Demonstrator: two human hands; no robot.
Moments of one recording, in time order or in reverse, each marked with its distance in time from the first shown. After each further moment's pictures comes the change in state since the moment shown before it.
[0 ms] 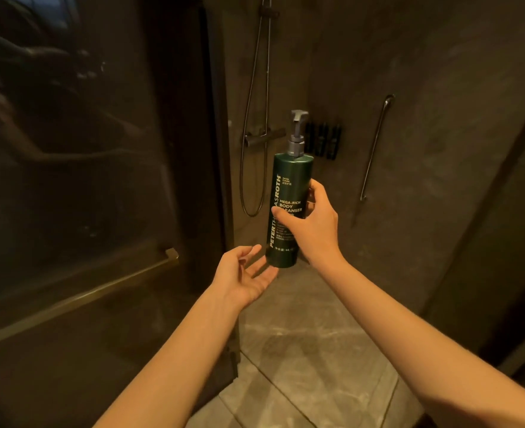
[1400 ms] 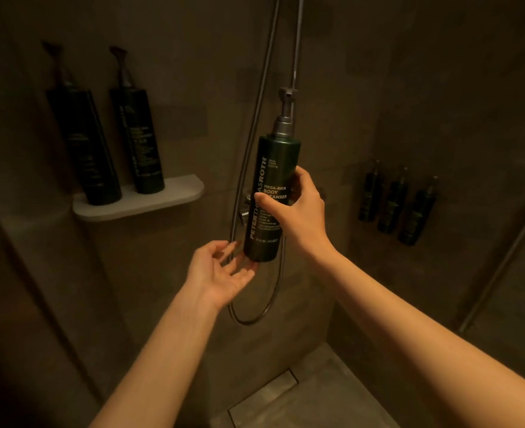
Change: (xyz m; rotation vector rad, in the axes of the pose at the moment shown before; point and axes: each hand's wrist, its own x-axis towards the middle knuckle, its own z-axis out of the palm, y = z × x) left_hand 0.500 0.228 0.240 -0.211 0.130 0.264; right_hand 0.599 0.226 0.126 0.201 -0.305 -0.145
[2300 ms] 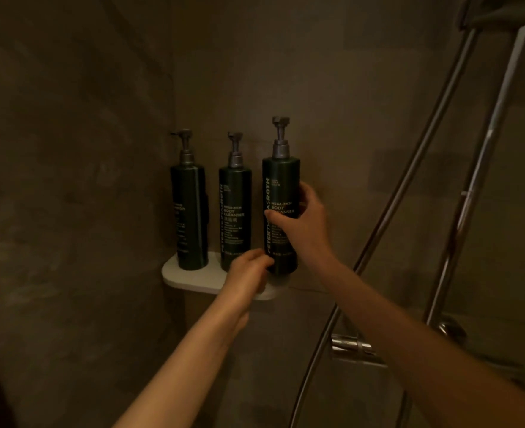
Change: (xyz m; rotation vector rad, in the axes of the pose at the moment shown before) left_hand 0.108 0.103 0.071 0.688 0.523 0.829; right_hand 0.214 0.027 0.154 0.366 -0.519 -0.243
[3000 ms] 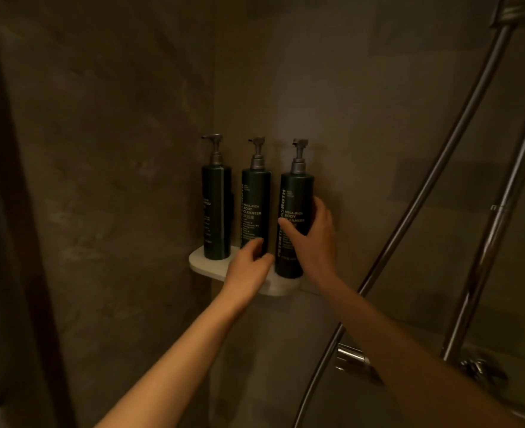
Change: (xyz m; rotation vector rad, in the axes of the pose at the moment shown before) left_hand -0.001 -0.006 0.009 0.297 0.281 0.170; right_hand -0.008 0.027 -0.001 0.004 -0.080 -0.043
